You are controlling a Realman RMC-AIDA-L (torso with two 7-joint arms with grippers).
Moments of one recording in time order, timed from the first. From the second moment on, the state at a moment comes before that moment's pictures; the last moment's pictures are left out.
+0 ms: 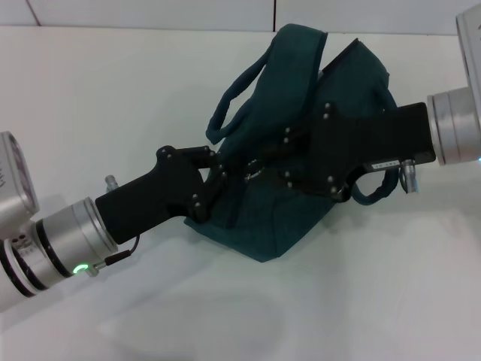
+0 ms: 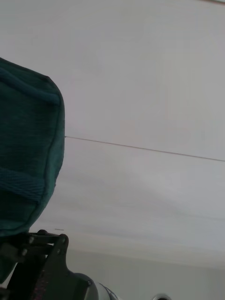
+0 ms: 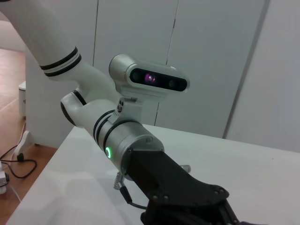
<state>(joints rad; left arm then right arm) -0.42 -2.09 1.13 0.17 1.17 1.57 -0.74 0.57 2.02 -1.45 -1.12 -1.68 -1.37 1.41</state>
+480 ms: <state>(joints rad) -0.40 -2.09 1.13 0.17 1.12 1.58 -0.74 0.56 2.02 -1.45 -1.13 -1.69 -1.37 1.39</state>
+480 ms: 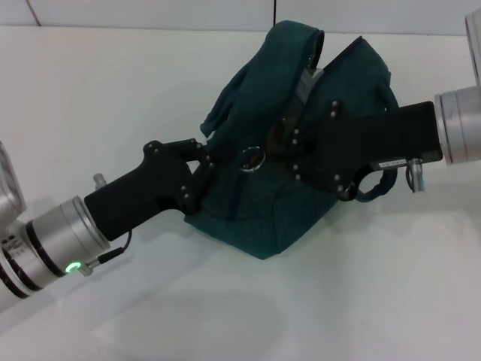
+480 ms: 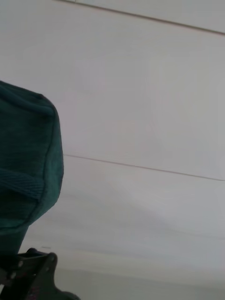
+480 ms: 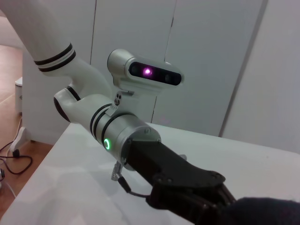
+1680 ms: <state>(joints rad) -0.40 -2.09 1.14 0.17 1.11 1.63 -0.74 0.71 2.01 -1.34 -1.00 -1.73 -1.40 1.77</state>
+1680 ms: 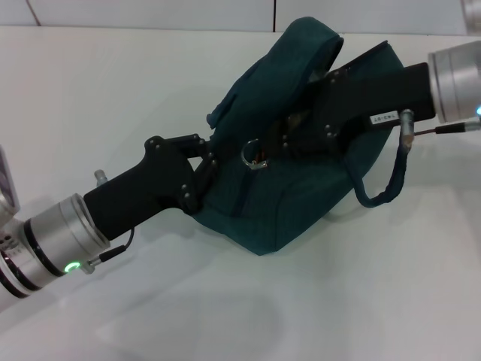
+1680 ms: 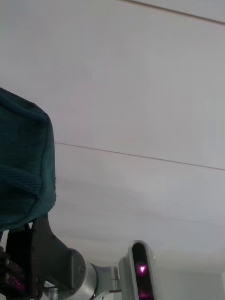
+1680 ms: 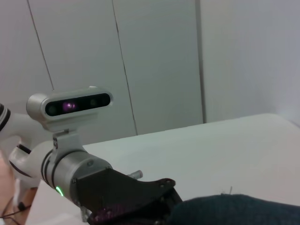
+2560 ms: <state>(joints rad) -0.40 -2.09 1.14 0.17 1.12 1.63 -0.71 0.78 2.01 -1.31 -0.93 -1.82 -1.44 1.85</state>
